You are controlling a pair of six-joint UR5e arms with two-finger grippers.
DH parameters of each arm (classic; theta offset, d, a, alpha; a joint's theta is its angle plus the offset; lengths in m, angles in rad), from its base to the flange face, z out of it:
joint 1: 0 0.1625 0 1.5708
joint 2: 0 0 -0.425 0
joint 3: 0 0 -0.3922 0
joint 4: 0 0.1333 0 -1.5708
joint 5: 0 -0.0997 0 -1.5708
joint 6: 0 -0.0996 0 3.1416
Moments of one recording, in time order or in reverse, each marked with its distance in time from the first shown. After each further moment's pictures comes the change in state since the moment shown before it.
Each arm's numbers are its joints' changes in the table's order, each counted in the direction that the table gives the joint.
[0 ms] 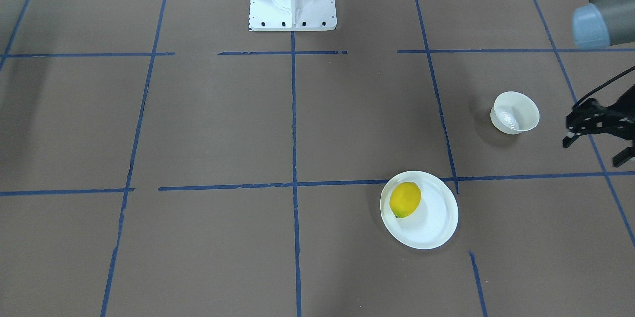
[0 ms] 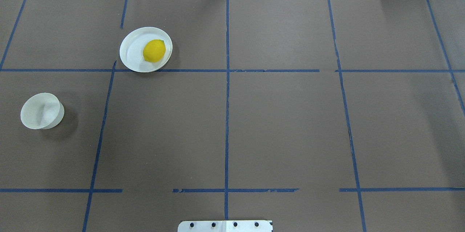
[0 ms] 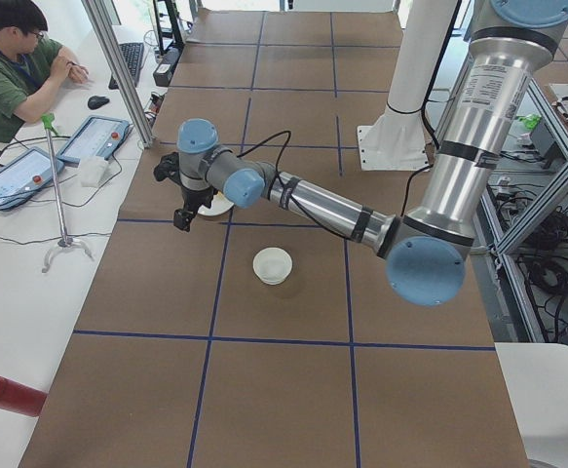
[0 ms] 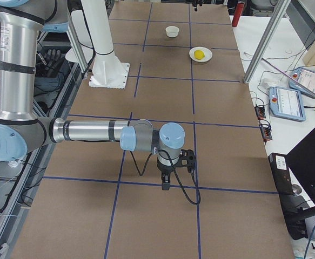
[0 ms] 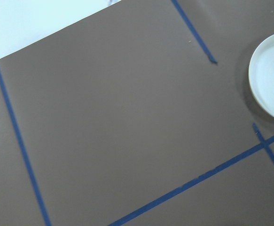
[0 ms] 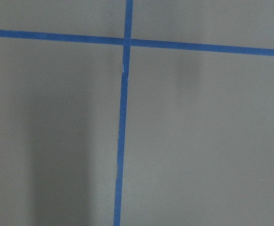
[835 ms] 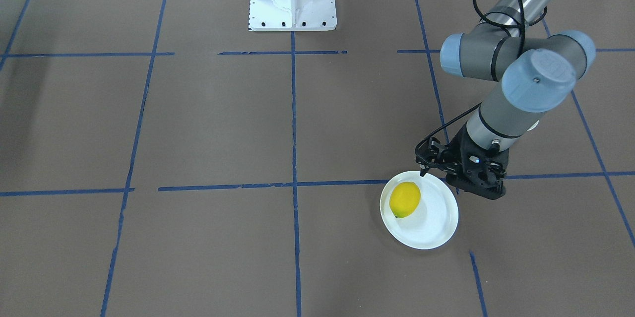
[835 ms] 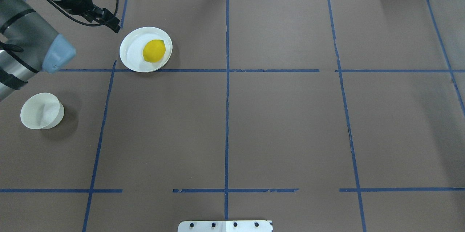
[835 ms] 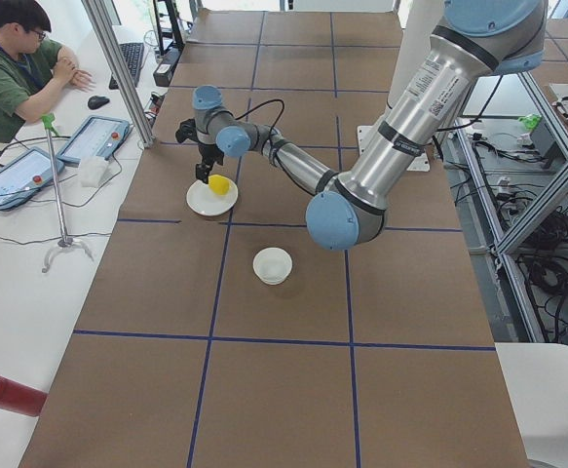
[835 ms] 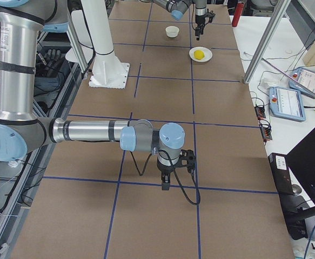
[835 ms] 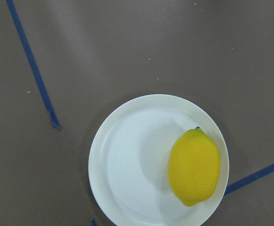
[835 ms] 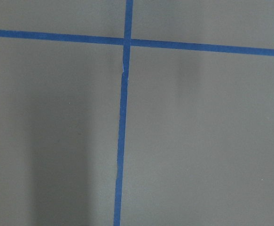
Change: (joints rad) left arm 0.282 -0.270 0.192 -0.022 -0.143 0.326; right arm 0.000 0.000 0.000 0.000 0.000 0.000
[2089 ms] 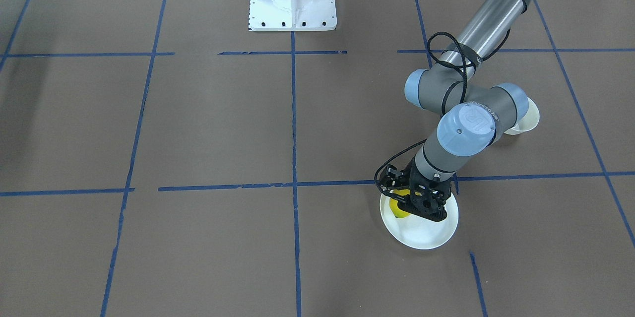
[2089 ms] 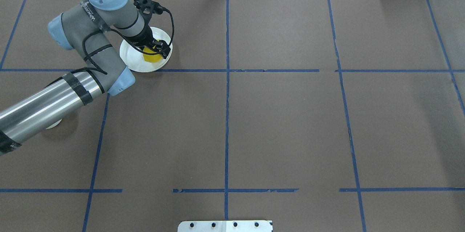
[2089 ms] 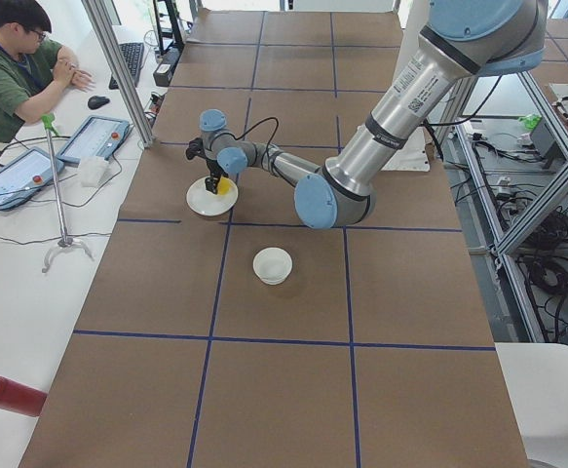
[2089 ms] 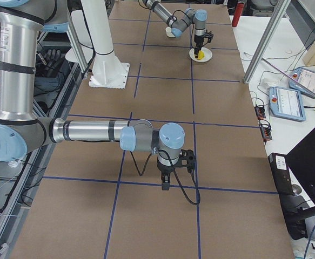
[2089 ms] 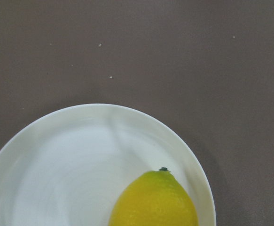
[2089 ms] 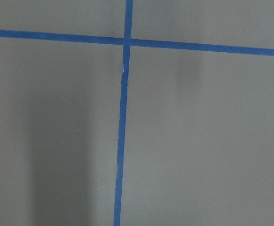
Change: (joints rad) left arm 0.099 -0.107 0.302 -0.218 -0.019 0.105; right arm 0.000 0.000 0.000 0.000 0.000 0.000
